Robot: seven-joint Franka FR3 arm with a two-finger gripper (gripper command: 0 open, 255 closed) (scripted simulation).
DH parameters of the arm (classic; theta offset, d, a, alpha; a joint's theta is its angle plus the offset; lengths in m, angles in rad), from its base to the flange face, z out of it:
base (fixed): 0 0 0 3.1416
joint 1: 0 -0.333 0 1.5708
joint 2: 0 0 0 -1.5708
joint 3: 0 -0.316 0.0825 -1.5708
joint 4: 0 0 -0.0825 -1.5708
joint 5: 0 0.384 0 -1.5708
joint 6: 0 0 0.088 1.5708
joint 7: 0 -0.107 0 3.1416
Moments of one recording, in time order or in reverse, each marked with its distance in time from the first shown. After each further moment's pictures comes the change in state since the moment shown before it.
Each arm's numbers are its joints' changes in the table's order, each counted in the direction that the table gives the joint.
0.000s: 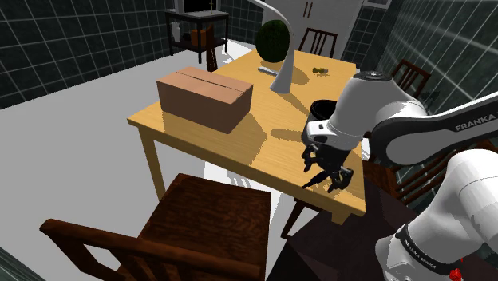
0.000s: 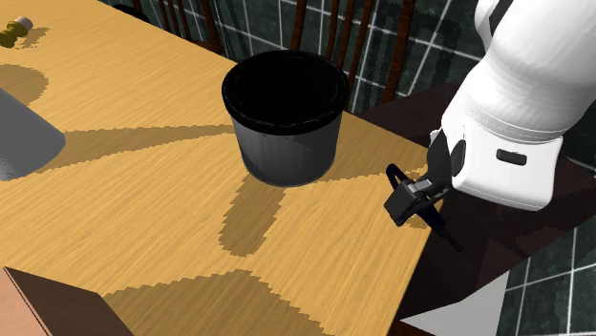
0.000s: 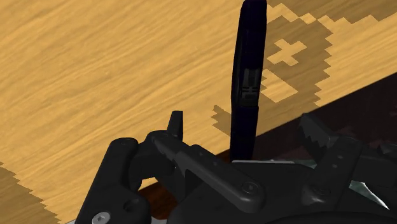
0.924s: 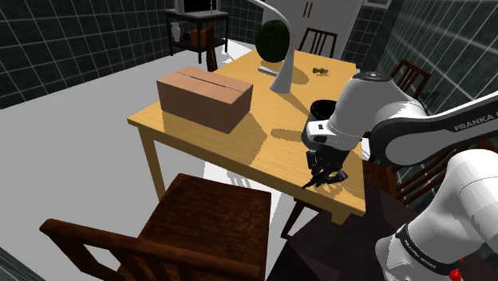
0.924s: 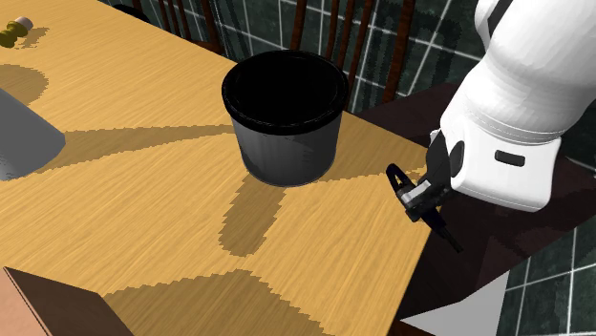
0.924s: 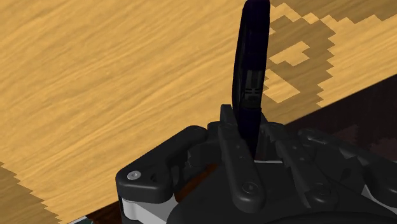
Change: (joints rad) arm 0.000 0.006 0.001 0.000 -0.001 -0.009 0.001
